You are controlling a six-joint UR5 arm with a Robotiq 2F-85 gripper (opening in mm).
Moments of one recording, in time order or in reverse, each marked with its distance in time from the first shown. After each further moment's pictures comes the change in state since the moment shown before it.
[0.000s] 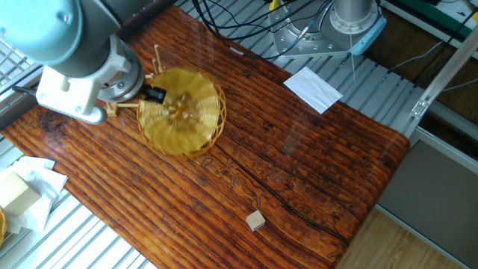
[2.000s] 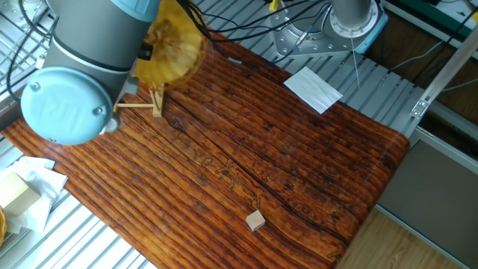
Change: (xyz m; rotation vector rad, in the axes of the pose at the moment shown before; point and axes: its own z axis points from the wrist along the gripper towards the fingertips) arm 0.088 -0.068 -0.039 0.307 0.406 -0.056
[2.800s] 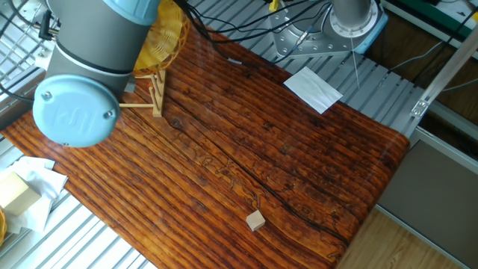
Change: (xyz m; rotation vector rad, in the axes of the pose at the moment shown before) arm 0.012 -0.028 0.008 0.088 0.046 0.077
